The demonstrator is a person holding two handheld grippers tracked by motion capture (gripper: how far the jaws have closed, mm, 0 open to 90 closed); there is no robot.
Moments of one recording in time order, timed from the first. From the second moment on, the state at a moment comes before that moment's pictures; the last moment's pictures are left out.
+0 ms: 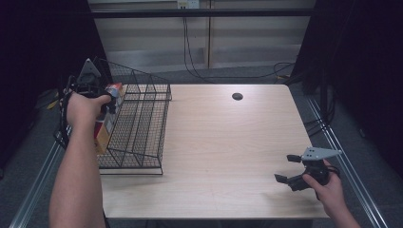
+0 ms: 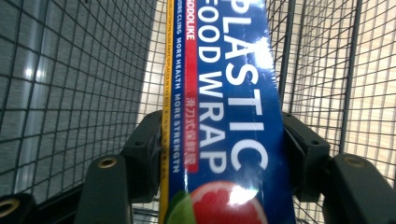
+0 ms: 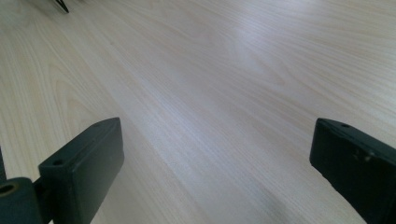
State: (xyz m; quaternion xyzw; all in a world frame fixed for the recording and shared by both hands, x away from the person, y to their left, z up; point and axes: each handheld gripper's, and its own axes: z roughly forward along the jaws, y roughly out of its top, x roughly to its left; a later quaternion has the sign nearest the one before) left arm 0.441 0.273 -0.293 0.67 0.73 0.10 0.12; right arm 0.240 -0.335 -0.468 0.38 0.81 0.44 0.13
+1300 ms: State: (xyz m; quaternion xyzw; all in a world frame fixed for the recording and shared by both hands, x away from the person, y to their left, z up) left arm 0.425 0.214 -0.262 0.70 0.67 0.06 0.24; right arm 0.238 -0.335 -0.468 0.38 0.81 0.44 0.13
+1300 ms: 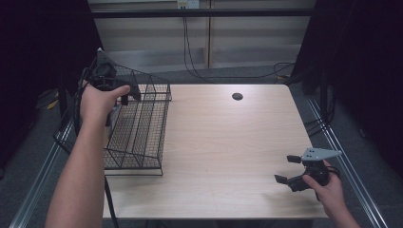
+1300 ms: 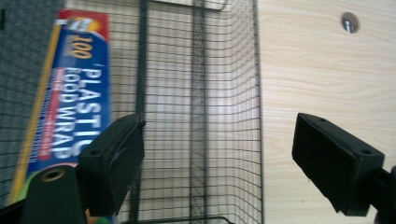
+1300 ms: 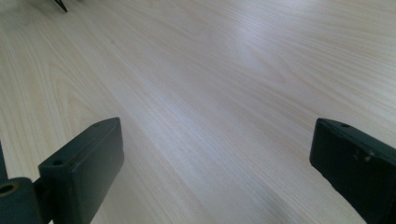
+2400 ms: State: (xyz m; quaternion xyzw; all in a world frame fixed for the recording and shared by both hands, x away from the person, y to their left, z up) left arm 0.403 0.143 -0.288 0.77 0.58 0.02 0.27; right arm 0.236 -0.334 -0.466 0.38 0.80 0.44 0.13
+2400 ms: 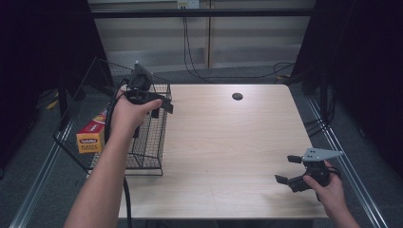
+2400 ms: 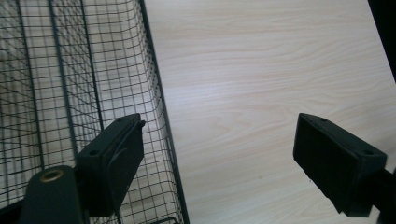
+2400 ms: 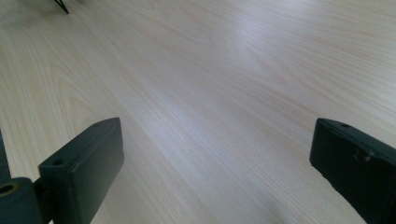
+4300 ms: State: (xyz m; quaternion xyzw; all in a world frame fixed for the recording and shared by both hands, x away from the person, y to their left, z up) left arm 0.372 0.068 -0.380 0.83 0.47 -0.02 0.29; right arm 0.237 -0.330 -0.471 0.37 0.82 0.42 0.13
